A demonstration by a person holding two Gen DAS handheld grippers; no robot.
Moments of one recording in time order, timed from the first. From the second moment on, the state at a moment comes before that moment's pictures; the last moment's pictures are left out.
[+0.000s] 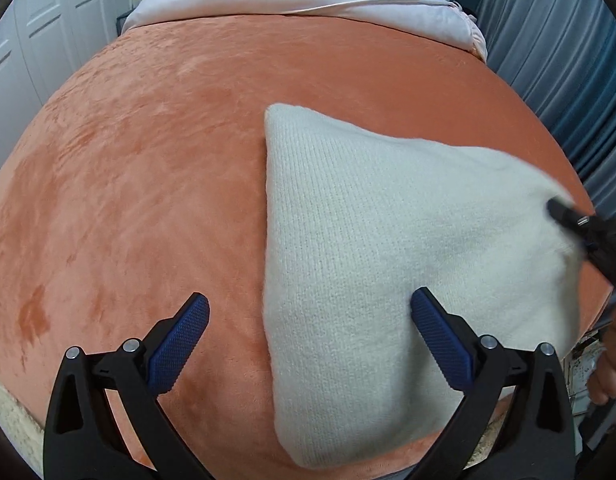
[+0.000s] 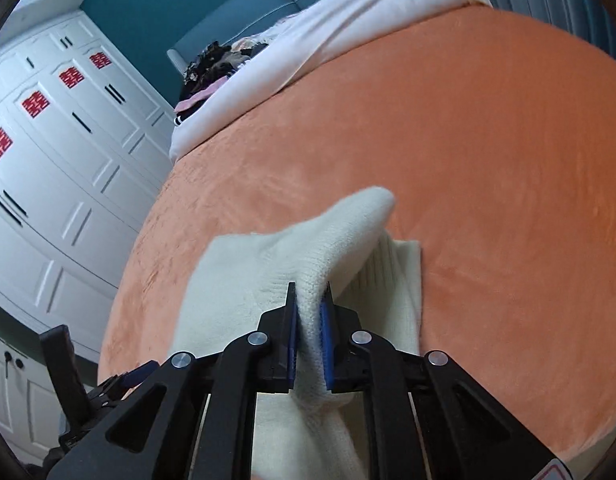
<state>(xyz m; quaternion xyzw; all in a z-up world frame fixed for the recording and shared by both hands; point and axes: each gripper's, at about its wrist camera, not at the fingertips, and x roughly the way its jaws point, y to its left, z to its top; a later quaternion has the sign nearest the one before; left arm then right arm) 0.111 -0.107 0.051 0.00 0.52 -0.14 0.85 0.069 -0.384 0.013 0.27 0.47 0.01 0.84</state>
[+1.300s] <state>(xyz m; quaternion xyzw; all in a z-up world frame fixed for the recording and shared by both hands) 0.136 -0.017 0.235 -0.17 0.37 -0.32 0.86 0.079 -0.254 0.219 0.27 0.25 0.16 0.92</state>
